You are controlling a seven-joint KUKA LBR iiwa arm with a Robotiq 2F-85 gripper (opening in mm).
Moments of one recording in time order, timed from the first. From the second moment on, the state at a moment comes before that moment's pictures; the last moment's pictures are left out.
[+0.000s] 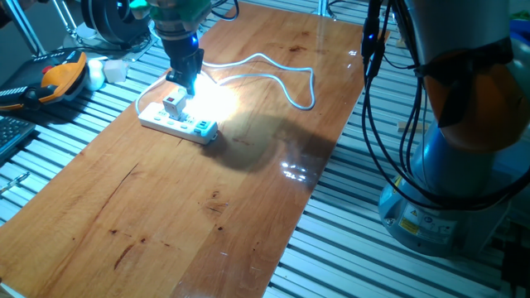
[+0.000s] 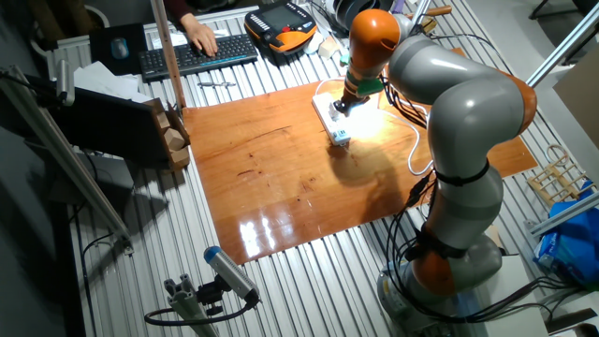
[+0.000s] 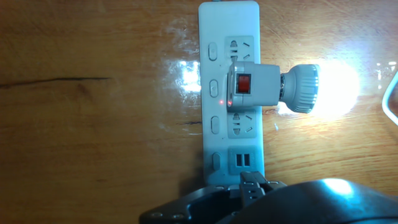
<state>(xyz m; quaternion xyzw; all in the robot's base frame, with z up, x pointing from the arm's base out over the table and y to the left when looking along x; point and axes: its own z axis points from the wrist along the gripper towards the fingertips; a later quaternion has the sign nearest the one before) 0.589 0.010 0.165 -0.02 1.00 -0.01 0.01</state>
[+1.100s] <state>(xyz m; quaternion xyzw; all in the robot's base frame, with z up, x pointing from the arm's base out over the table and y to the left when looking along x) 0.587 0.014 0.158 -0.02 1.00 -0.01 0.02</state>
